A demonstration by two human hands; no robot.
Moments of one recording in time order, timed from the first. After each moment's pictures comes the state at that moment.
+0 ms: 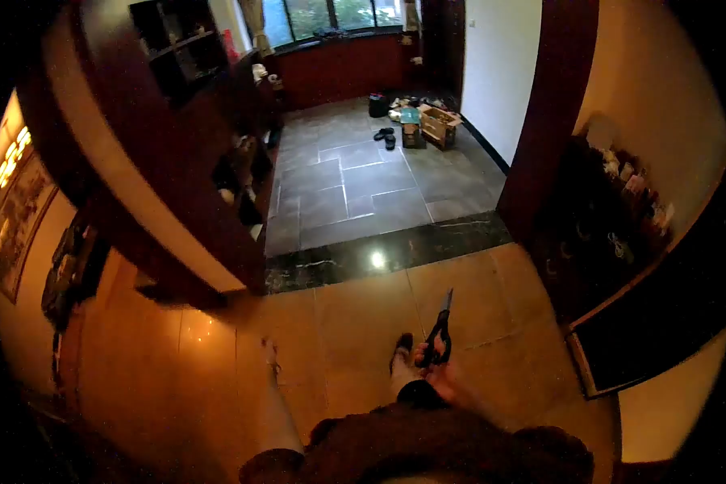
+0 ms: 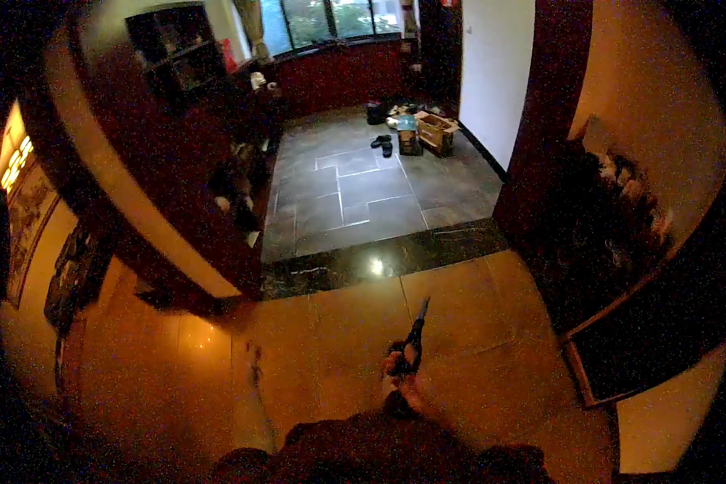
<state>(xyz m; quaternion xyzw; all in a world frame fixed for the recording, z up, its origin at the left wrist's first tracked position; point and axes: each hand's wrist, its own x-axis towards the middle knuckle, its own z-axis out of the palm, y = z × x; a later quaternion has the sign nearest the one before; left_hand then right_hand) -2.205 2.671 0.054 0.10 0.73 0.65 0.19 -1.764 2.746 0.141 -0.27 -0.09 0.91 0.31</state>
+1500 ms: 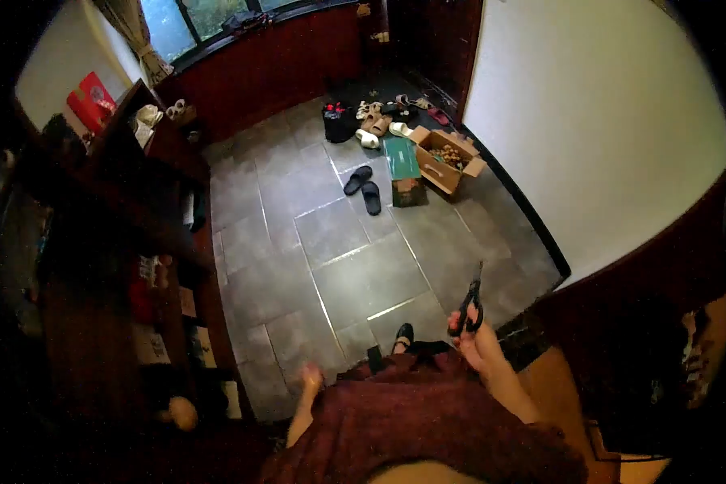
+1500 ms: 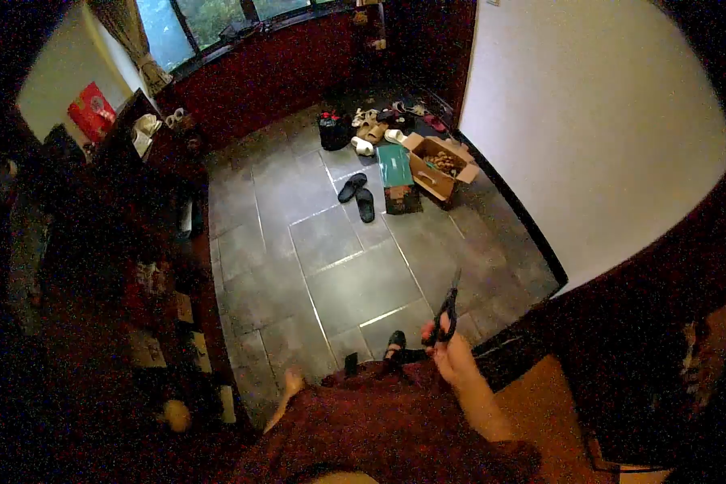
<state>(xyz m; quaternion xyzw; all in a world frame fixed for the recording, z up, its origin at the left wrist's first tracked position) -2.527 3.782 -0.150 0.16 0.78 0.38 0.46 -2.116 3.908 0.155 -0.45 -0.12 0.75 0.47</state>
